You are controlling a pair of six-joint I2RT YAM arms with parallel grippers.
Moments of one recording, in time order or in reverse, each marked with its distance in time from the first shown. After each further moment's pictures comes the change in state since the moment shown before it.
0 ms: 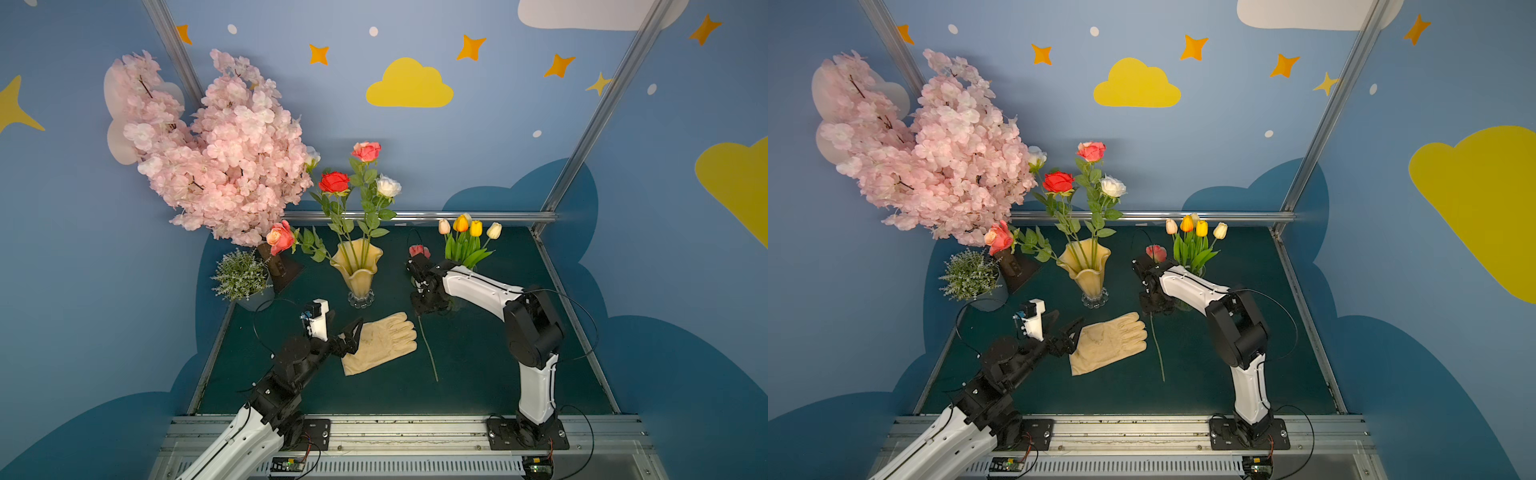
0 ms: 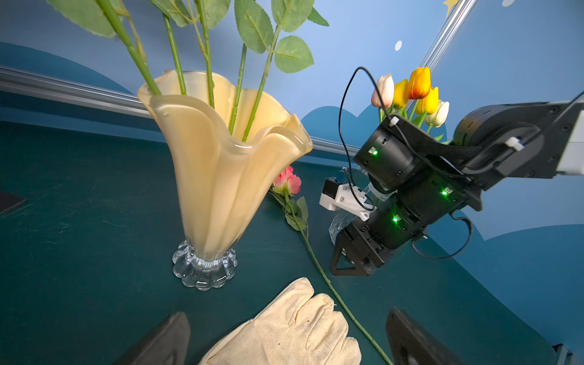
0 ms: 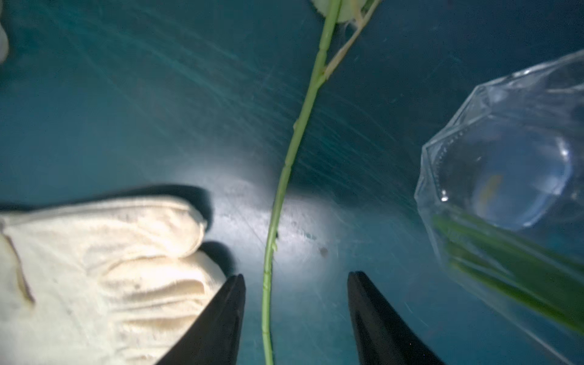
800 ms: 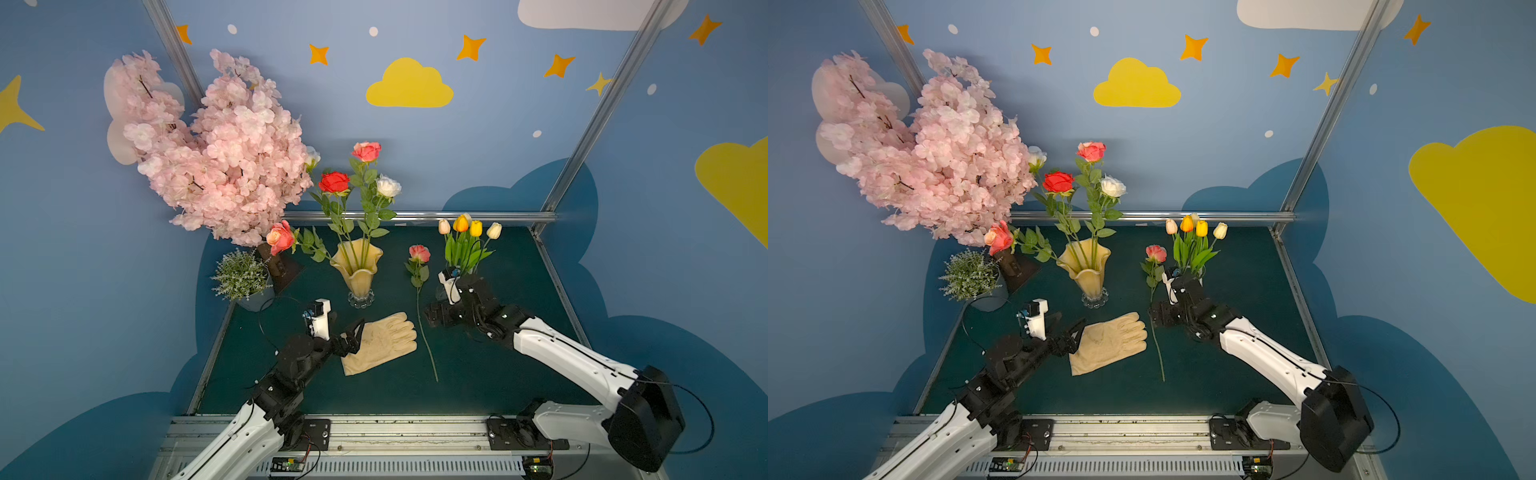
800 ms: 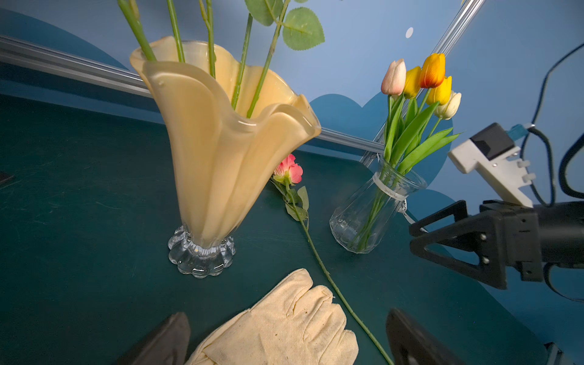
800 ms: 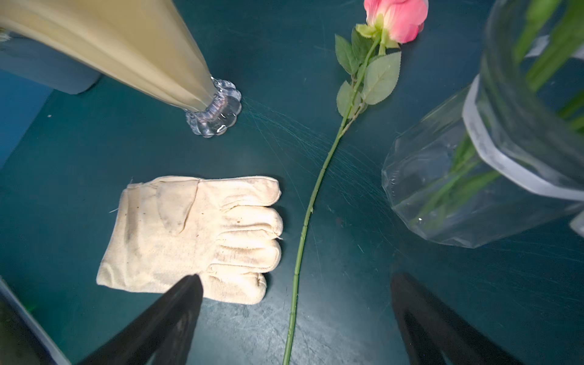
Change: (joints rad) left arm 0.000 0.050 0.000 0.005 0.008 -0.036; right arm -0.004 -0.712 -0.627 0.494 -0.063 -0.048
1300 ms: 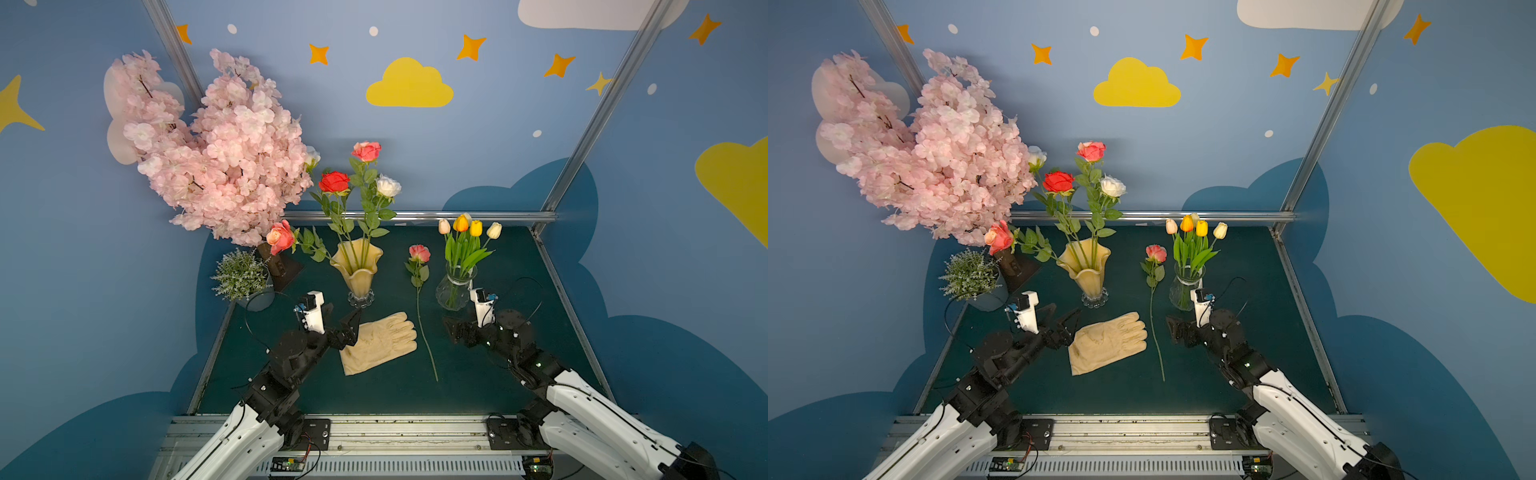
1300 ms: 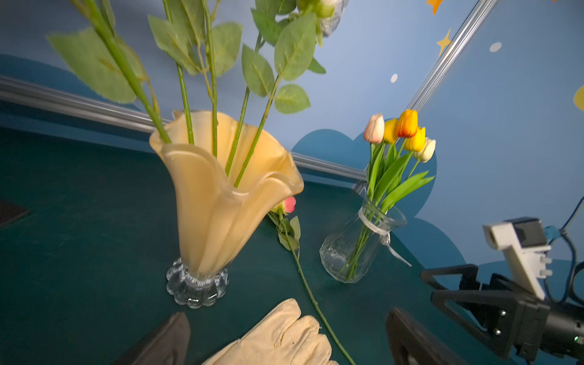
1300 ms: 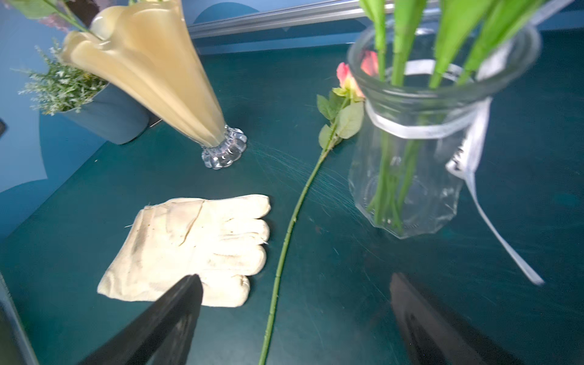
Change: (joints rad) left arm 0.000 -0.029 0.079 -0.053 -0.030 -0.026; right arm -0.070 -0.483 -0.466 0.363 -0.043 -0.059
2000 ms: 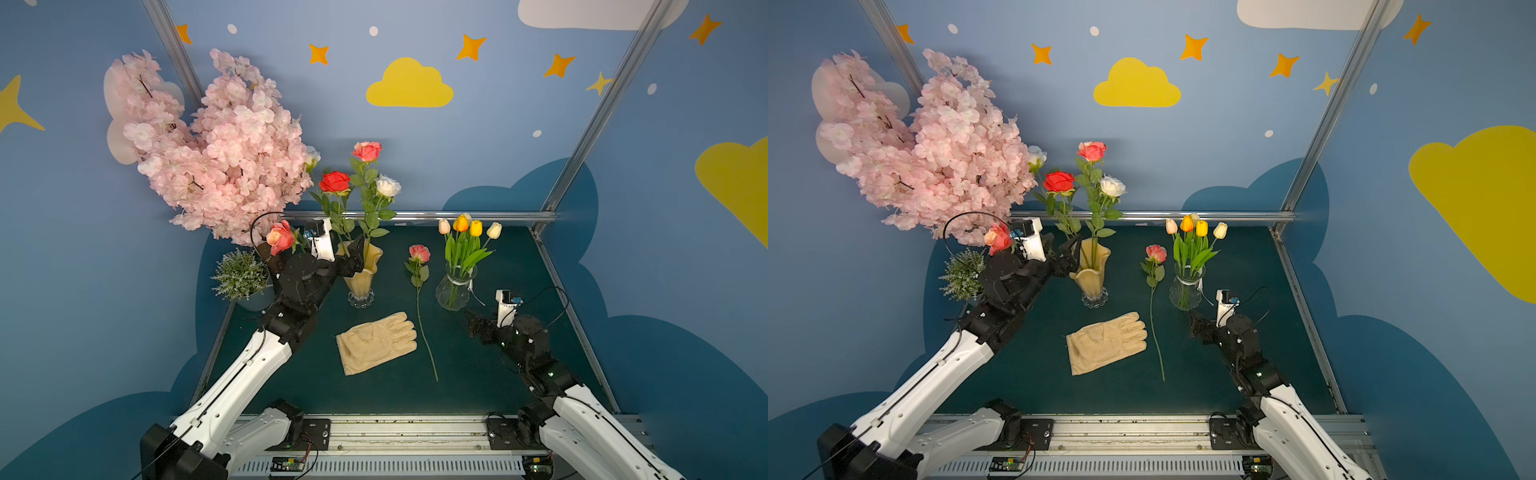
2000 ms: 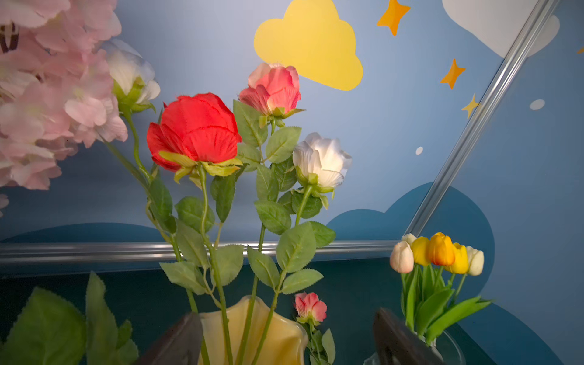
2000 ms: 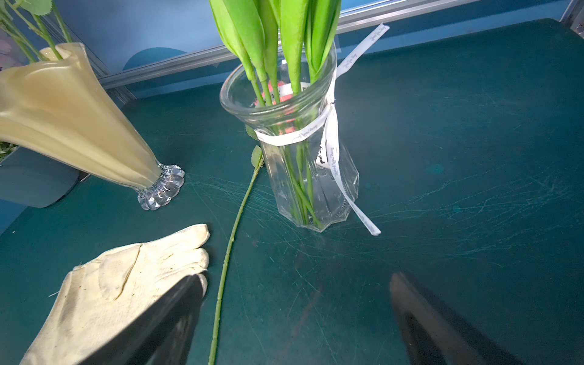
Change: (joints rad) left arm 0.116 0.555 0.592 0.093 -0.041 0.176; right arm -0.180 -0.177 -0.103 -0.043 0.090 0.053
